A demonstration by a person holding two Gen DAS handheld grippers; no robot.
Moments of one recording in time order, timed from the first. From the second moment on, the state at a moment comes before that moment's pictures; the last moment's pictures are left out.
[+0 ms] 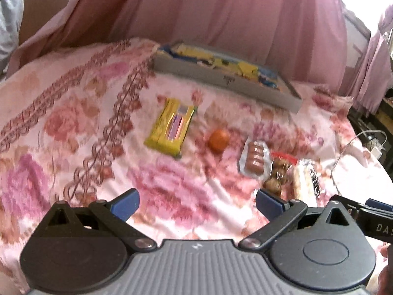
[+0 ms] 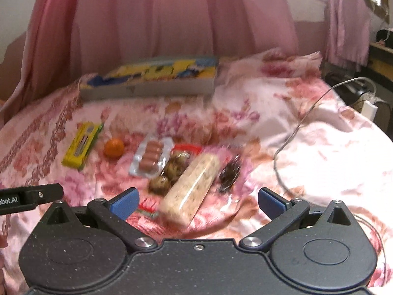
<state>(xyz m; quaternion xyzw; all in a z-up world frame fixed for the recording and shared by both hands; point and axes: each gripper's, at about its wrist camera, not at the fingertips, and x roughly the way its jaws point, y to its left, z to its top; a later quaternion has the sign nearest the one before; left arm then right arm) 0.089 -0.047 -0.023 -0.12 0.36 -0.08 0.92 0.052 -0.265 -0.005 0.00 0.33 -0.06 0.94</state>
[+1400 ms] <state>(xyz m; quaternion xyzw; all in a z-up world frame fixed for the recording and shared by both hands) 0.147 -0.124 -0.040 -0.11 0.41 -0.21 0.88 0.142 -0.346 -0.009 -0.09 0.34 0.00 0.94</state>
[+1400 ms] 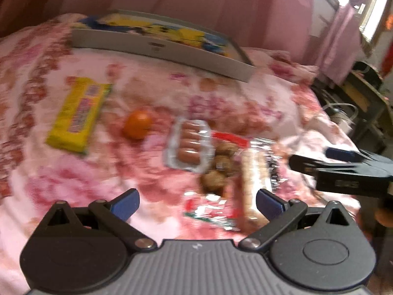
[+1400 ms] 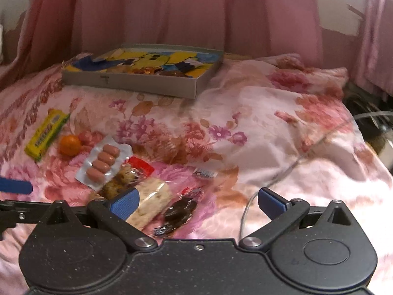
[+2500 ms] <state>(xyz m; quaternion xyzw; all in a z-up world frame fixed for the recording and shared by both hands) 0.175 -0.192 -0.067 -0.11 0.46 -0.26 0.84 0.180 -0.378 -0.040 0.04 0.42 0.06 0.90</state>
